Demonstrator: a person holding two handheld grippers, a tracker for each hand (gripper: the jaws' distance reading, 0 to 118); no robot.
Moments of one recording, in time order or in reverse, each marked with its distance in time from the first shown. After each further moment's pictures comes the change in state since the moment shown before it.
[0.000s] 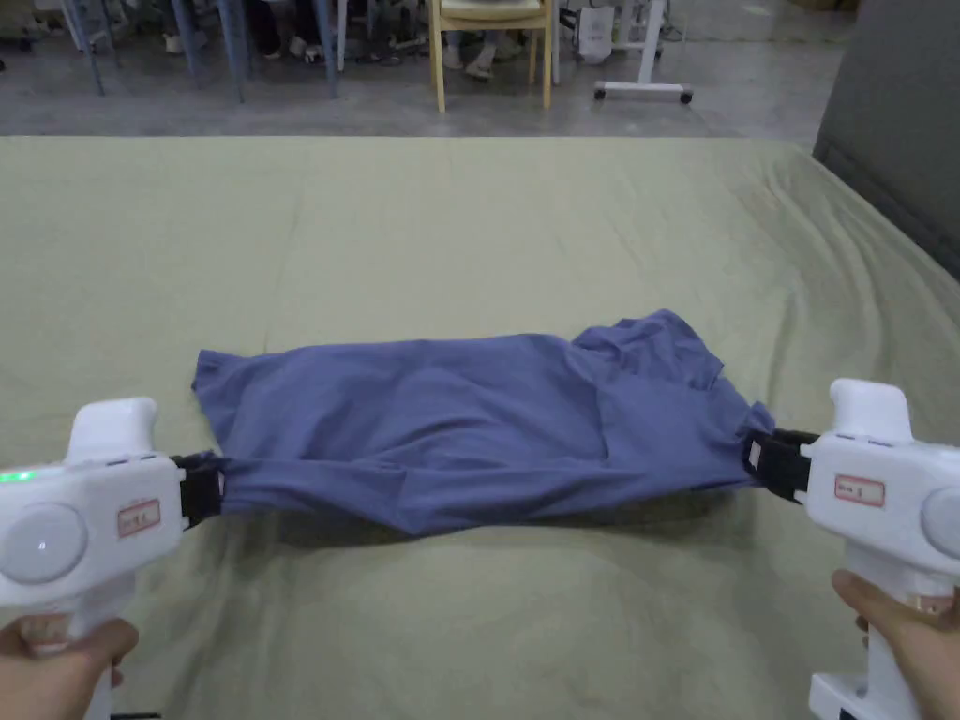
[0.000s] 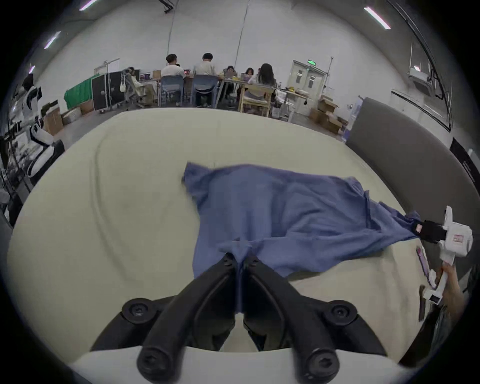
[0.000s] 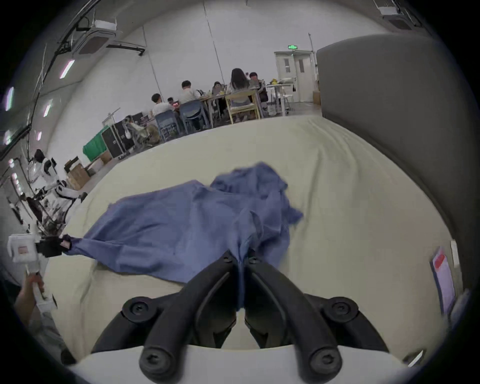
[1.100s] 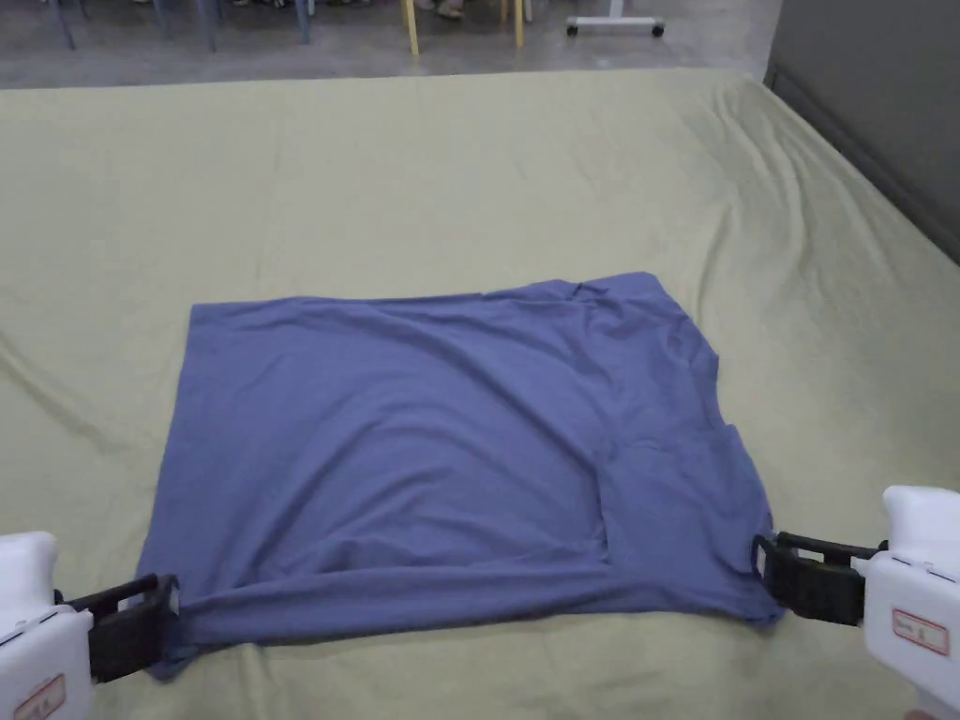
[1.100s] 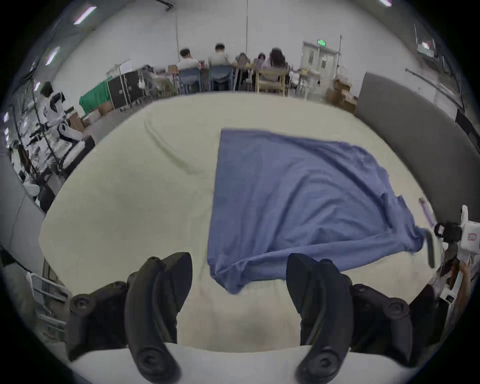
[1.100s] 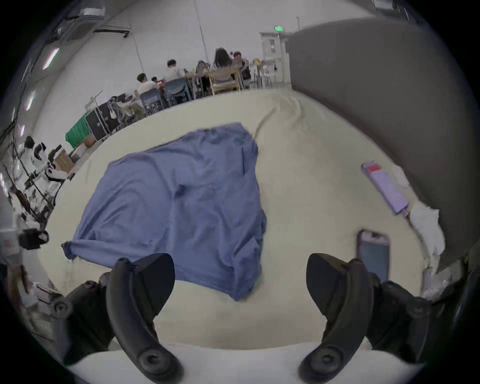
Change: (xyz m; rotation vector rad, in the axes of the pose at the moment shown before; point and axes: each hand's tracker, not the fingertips) left arm 0.011 -0.126 0.200 -0.040 0.152 -0.035; right arm -0.004 -0.123 0.199 -0.083 -0.157 0.058
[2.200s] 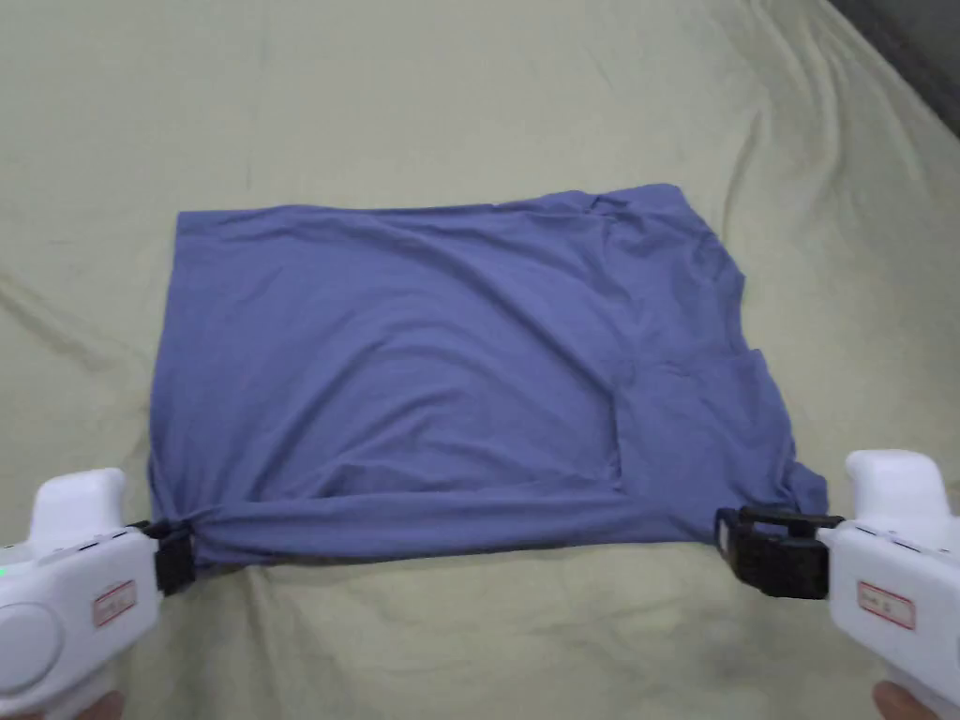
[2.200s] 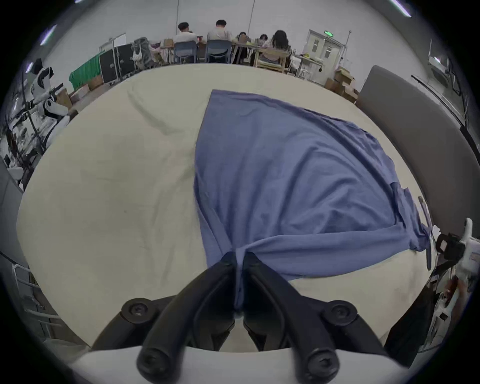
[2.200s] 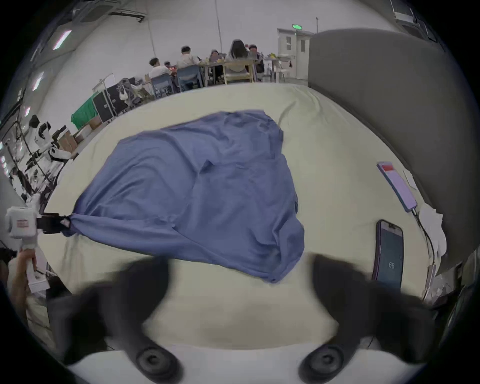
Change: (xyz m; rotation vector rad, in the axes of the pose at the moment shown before) left arm -0.003 -0.023 -0.096 -0.174 -0.077 0.034; right arm -0.038 -0.018 -0.030 -0.156 0.031 0.039
